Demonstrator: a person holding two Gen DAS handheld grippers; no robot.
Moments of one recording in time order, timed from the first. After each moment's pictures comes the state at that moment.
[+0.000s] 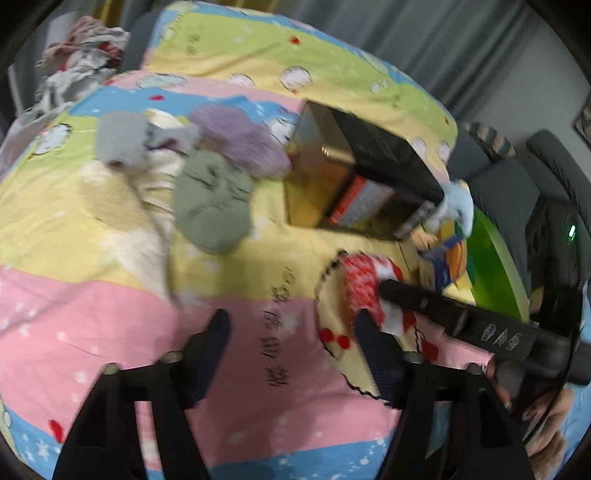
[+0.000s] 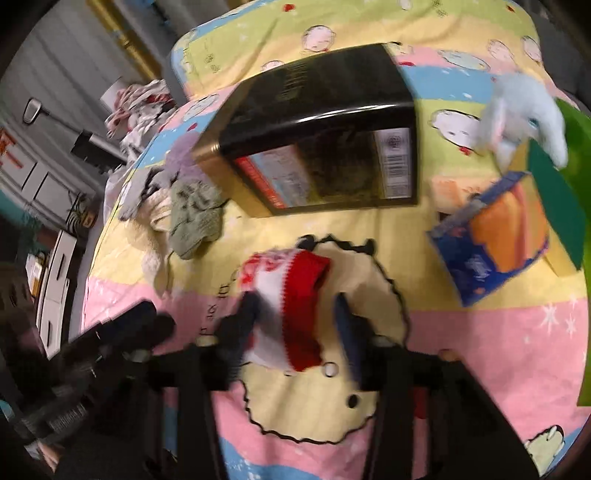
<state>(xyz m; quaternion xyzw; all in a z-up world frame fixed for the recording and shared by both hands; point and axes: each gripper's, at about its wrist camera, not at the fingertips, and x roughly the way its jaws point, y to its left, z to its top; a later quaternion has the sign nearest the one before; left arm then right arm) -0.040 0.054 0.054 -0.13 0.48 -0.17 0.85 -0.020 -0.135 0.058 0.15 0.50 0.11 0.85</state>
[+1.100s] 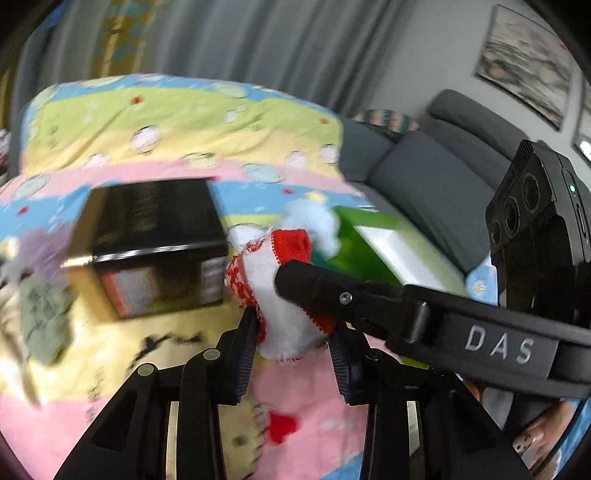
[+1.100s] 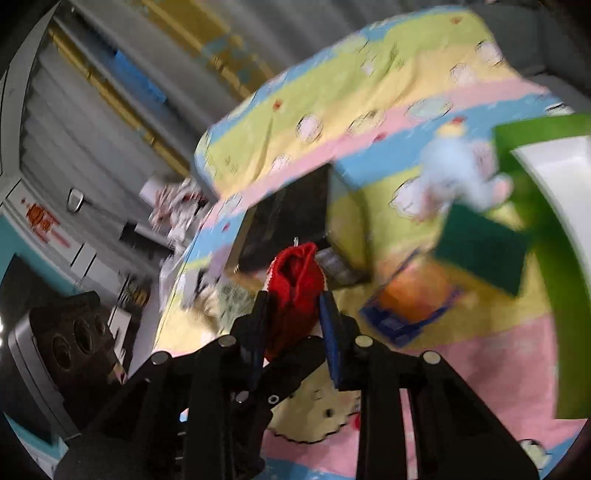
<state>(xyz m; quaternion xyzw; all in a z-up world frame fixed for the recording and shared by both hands) -0.043 -0.094 0.117 -0.06 0.37 -0.34 0.86 -0.064 -0.234 0.117 0.27 0.35 0.13 0.89</state>
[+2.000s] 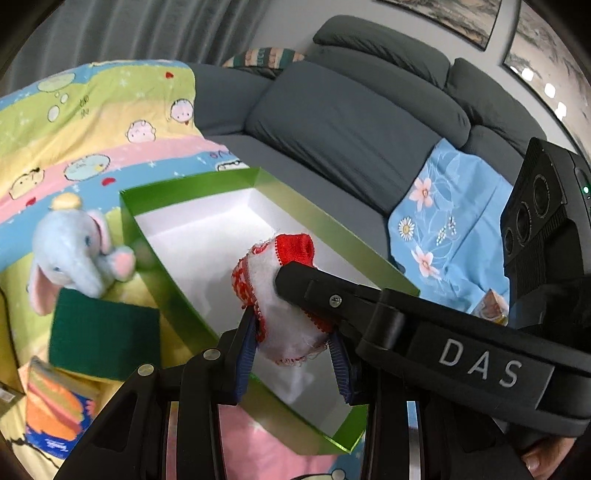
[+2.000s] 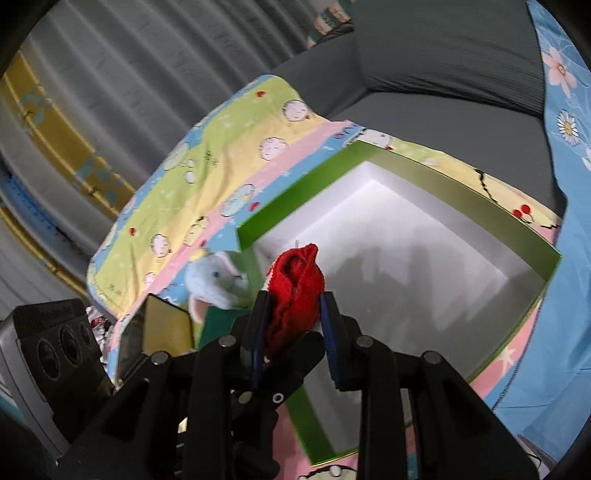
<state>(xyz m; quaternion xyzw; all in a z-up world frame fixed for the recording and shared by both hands) -0.033 -0.287 0.103 0.02 0.40 -0.50 0.77 -0.120 -0.395 0.109 0.35 0.31 -0.14 0.87</state>
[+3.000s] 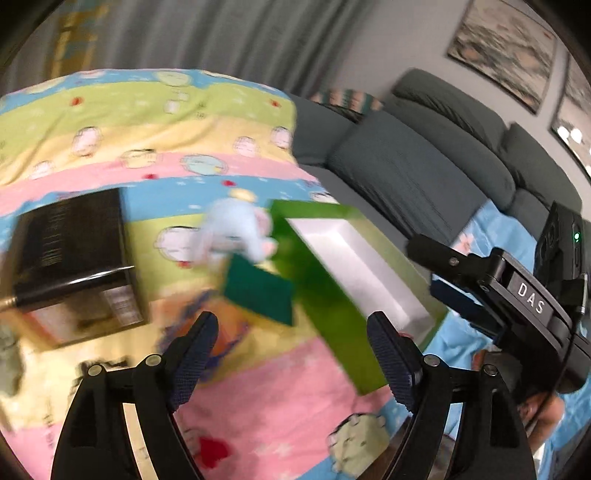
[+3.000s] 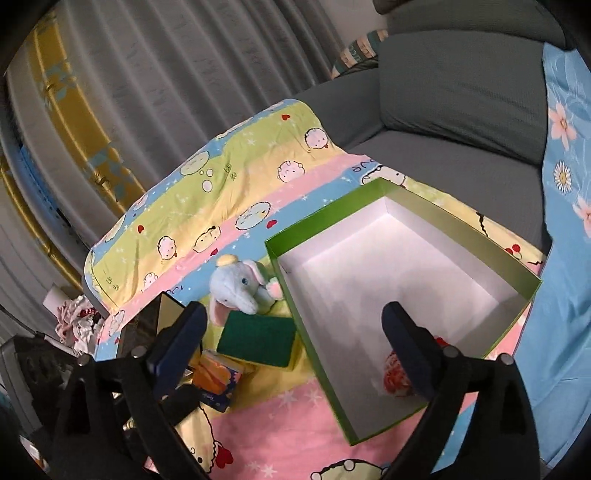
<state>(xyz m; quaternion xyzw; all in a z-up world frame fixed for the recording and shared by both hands) -0.027 -0.136 0.133 -0.06 0.39 -0.37 0.84 -0.126 -0.347 0.150 0.27 0.27 -0.15 0.91</state>
